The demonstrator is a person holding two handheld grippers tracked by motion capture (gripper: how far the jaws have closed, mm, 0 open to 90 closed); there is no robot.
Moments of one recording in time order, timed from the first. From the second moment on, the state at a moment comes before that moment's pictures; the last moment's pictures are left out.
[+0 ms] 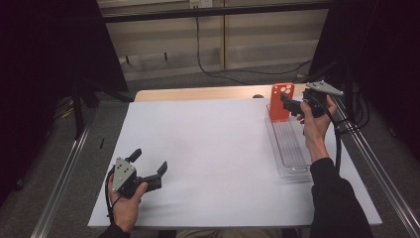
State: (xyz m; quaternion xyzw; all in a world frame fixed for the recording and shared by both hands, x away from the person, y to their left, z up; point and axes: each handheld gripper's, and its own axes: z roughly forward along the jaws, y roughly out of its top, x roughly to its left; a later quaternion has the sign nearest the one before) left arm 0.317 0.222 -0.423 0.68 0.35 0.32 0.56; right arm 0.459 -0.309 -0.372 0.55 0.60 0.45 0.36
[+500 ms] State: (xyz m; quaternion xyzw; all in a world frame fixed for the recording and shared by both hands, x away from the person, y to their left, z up) left arm 0.316 0.224 -0.422 0.67 0.36 0.32 0.56; right arm 0.440 -0.303 -0.378 0.53 0.60 0.46 0.39
